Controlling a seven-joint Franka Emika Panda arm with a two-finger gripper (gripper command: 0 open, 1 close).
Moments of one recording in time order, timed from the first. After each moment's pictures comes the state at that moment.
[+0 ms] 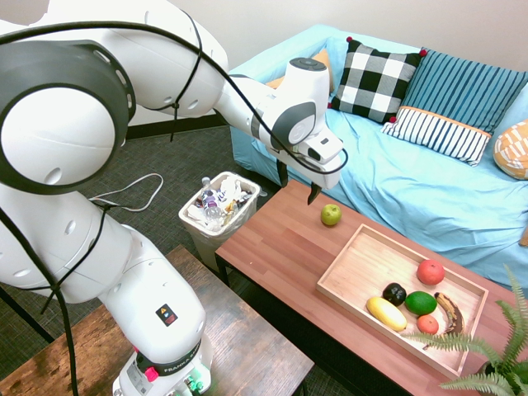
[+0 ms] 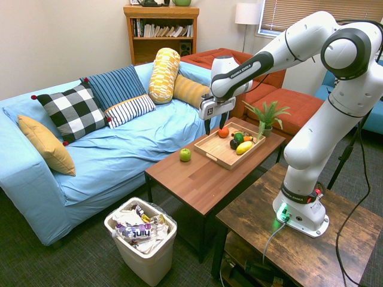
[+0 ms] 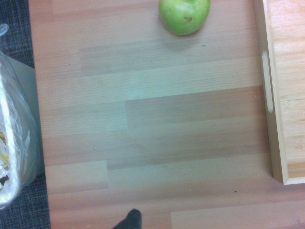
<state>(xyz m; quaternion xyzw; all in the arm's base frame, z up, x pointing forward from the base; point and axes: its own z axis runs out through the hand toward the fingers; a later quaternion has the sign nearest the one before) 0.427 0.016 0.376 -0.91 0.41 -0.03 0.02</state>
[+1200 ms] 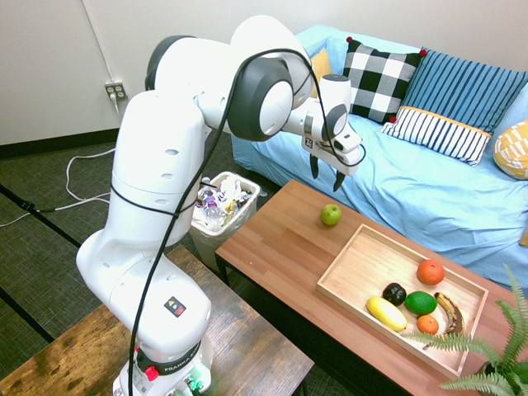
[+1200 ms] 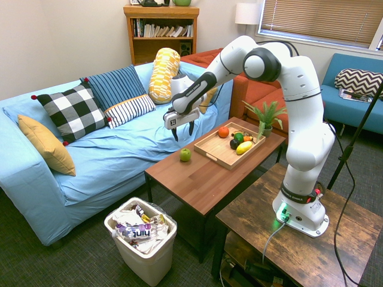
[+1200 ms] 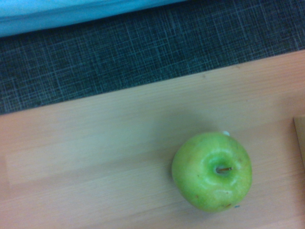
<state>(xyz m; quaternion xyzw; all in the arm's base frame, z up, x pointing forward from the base) 0.639 0.053 0.255 -0.88 0.46 -0.03 -0.03</state>
